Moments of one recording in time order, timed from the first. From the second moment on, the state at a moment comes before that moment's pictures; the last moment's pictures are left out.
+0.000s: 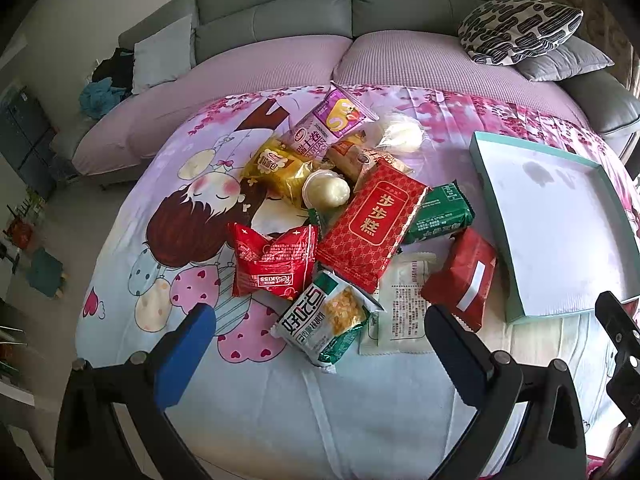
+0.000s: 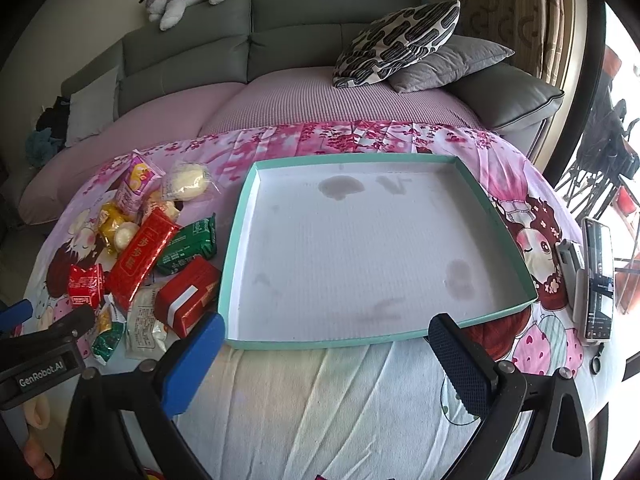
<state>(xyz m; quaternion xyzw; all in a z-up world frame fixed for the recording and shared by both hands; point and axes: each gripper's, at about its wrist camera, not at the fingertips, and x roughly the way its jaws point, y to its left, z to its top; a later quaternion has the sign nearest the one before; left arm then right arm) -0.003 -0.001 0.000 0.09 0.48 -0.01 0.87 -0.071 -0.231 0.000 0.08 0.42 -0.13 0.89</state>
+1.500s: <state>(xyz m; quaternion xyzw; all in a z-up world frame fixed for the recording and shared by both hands) 0.027 0.109 0.022 -0.06 0.46 0.00 0.89 -0.025 -0.182 0.014 0.09 0.44 -0.02 0.89</state>
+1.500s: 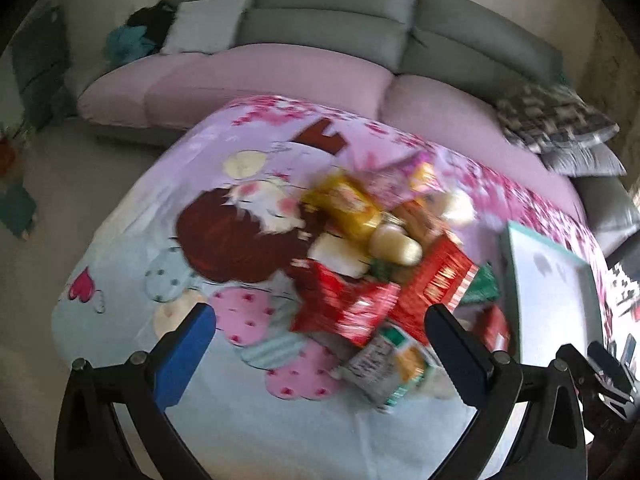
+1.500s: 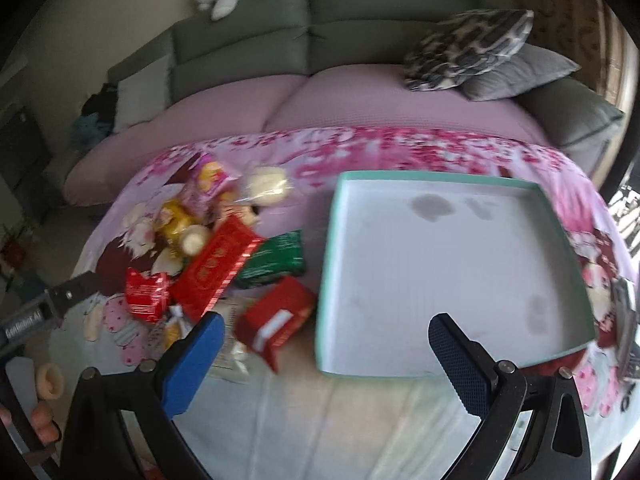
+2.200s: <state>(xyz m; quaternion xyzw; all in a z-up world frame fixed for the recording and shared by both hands) 0.059 0.110 -0.040 -0.03 0.52 -0.05 0.85 0.017 -0.093 -0.040 0.07 0.51 0.09 0.85</state>
